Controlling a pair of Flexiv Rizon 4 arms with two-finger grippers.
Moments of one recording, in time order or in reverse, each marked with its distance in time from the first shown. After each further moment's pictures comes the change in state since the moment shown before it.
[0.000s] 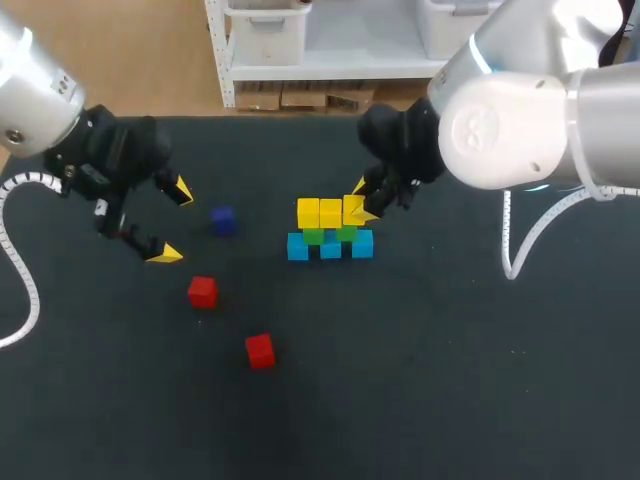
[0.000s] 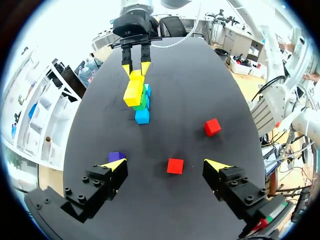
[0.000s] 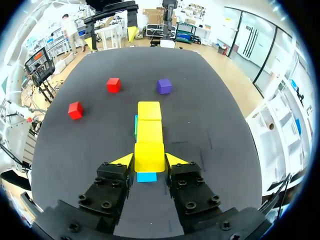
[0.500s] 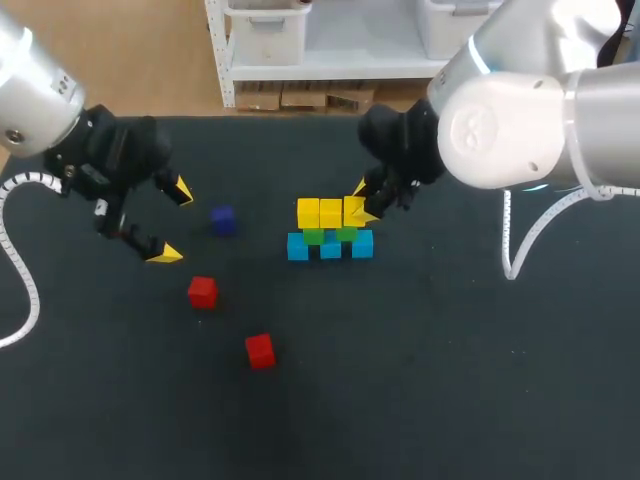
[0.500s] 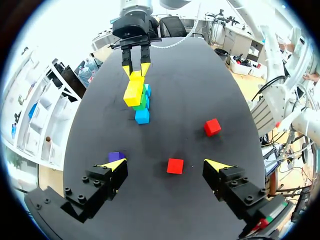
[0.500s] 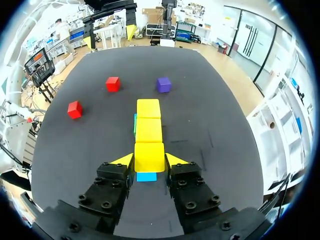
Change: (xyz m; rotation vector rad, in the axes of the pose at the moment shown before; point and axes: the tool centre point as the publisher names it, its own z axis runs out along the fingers) left arm 0.000 0.000 0.000 0.000 0.000 0.000; right arm 0.002 0.000 0.003 -0.006 0.003 0.007
